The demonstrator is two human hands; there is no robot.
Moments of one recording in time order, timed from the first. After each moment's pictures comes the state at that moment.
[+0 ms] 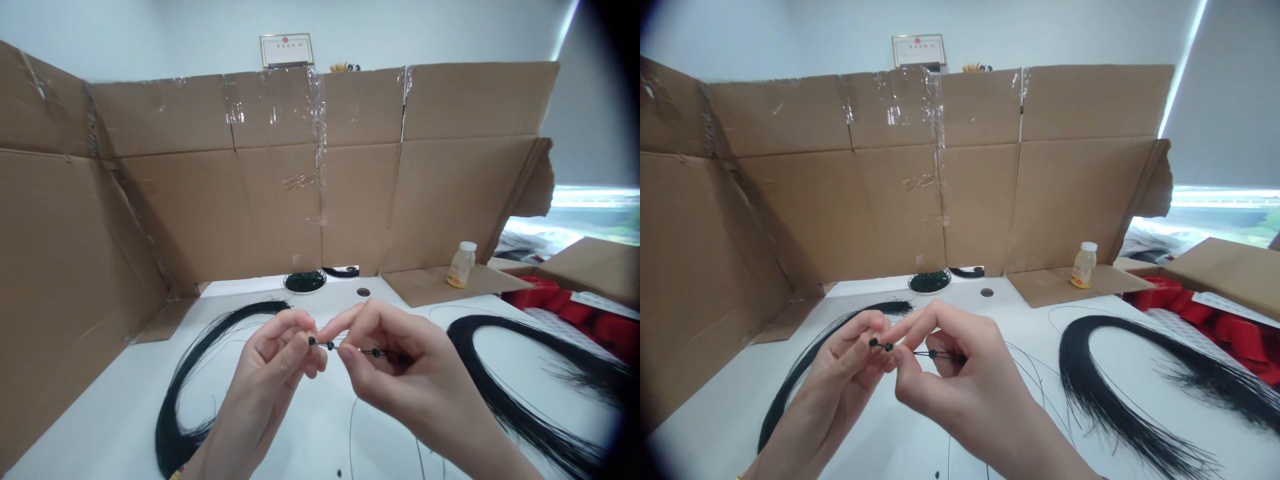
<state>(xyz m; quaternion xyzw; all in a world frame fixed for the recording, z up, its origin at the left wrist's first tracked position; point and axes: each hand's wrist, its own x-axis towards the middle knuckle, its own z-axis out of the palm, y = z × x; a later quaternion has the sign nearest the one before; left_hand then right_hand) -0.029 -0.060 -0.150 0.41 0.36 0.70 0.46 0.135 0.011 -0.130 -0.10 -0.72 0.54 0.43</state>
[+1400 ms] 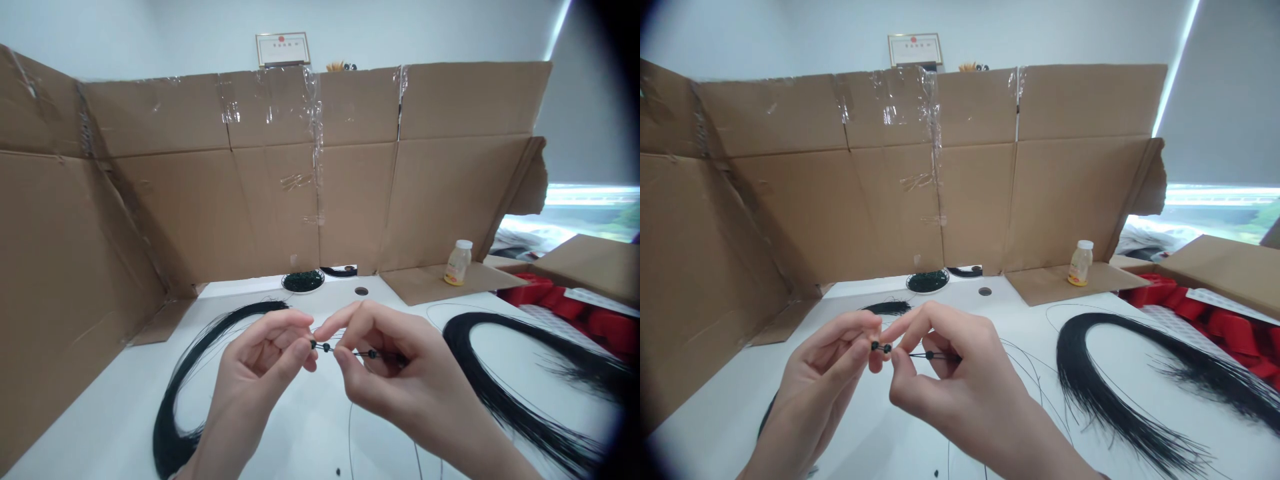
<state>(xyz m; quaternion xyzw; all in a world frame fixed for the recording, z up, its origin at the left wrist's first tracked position) -0.016 -0.071 -0.137 0.41 0.47 0.72 0.30 0.134 0.011 -0.129 -0.10 -0.75 0.50 0.42</state>
